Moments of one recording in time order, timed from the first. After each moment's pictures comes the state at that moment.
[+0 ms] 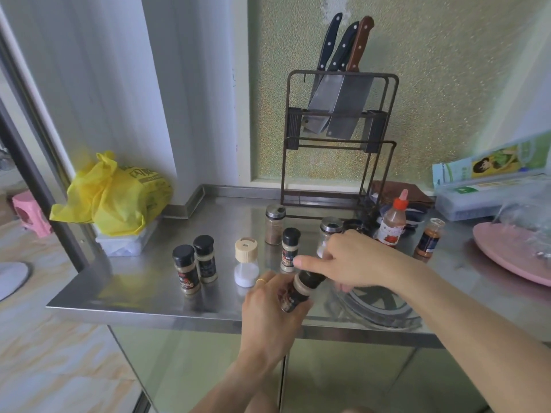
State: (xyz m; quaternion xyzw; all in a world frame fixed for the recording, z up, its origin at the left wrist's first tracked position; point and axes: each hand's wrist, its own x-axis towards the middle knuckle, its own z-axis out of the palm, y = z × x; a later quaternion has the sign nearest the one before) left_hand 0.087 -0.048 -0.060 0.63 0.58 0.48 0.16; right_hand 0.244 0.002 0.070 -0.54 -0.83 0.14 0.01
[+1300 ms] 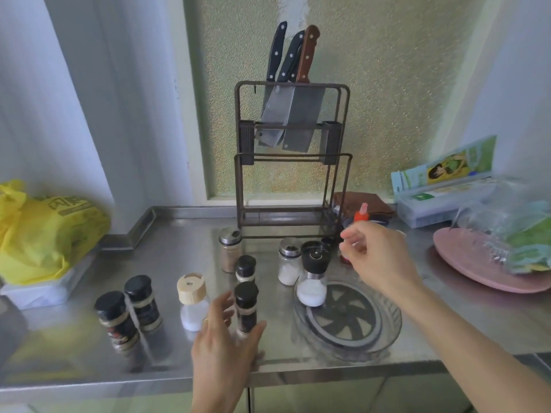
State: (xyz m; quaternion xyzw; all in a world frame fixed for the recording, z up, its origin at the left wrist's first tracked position) left_hand 0.103 -0.005 -0.083 0.56 0.65 0.49 0.16; right_hand 0.348 0.058 0.047 -0.66 -0.68 0.02 0.32
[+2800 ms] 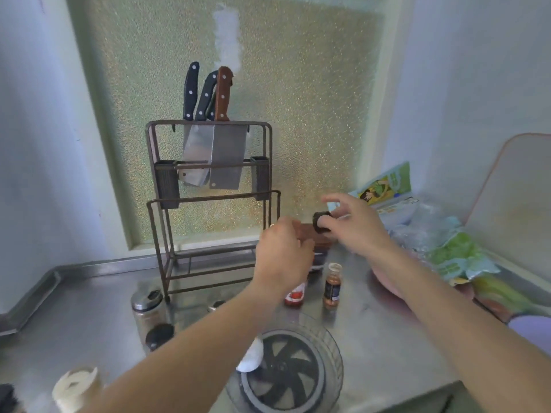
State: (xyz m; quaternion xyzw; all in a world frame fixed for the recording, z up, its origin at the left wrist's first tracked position) left_hand 0.296 0.130 0.092 0.75 0.49 0.41 0.19; right_hand 0.454 0.128 0.118 -0.65 -0.58 0.14 0.47
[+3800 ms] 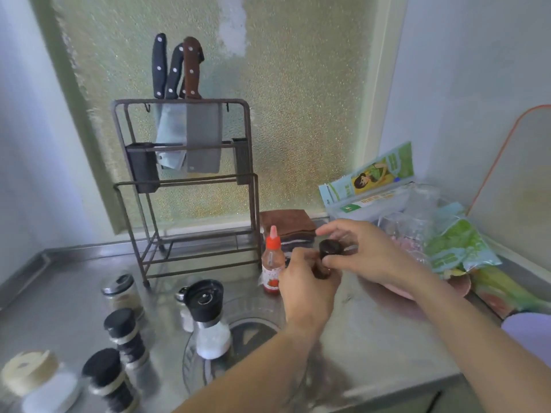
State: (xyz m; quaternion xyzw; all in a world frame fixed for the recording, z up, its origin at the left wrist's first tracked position) left_hand 0.411 0.112 -0.010 0.61 0.51 0.52 0.32; right_hand 0.538 0.096 0.067 -0.60 -0.70 0.19 0.35
